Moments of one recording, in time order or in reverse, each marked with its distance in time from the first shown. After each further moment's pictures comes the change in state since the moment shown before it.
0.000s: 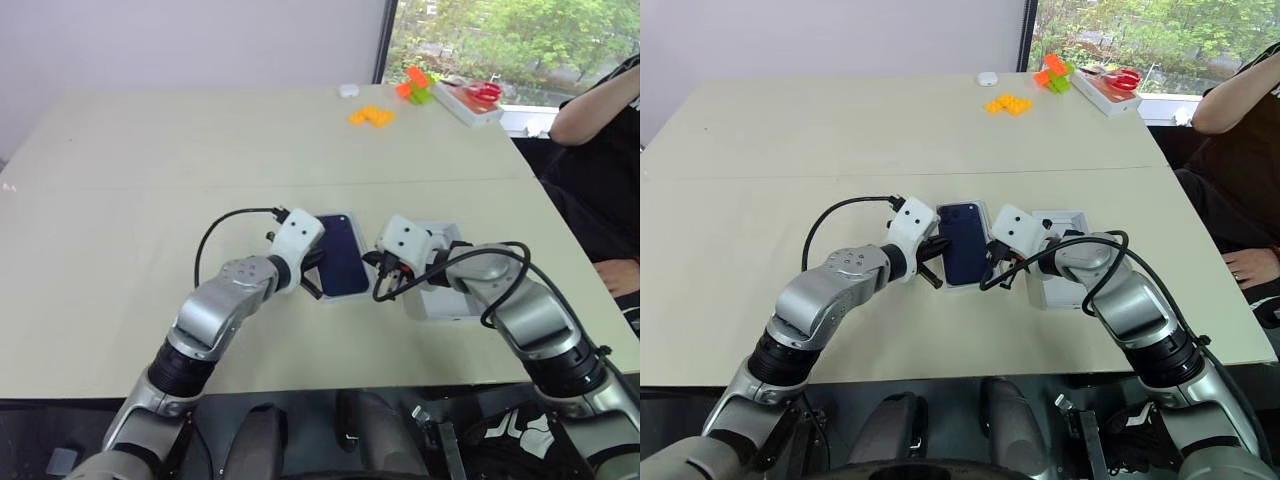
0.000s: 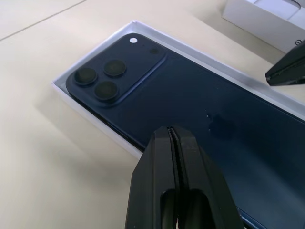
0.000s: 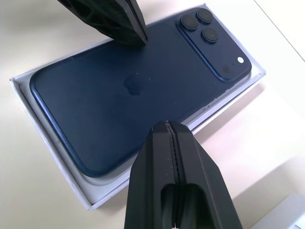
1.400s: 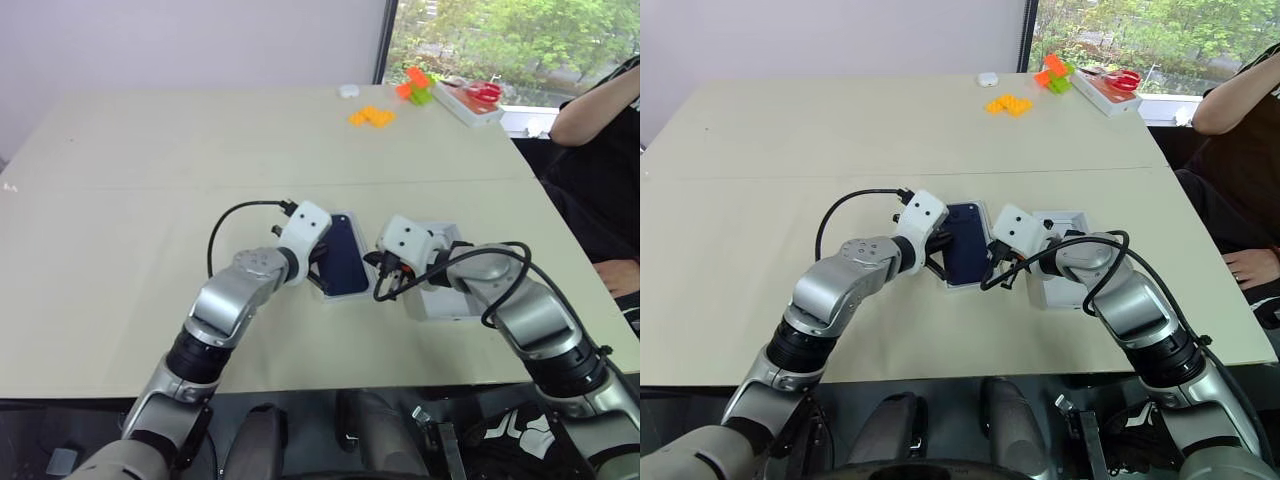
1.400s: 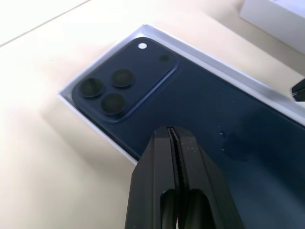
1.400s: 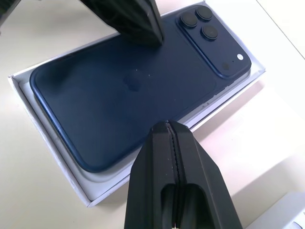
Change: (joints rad) left arm -0.072 -0.077 0.005 0.050 0.081 0.092 -0.021; right arm 0.000 -0.005 0.000 0.000 0.000 0.004 0.001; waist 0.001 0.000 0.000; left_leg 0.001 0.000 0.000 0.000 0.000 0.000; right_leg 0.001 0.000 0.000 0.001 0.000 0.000
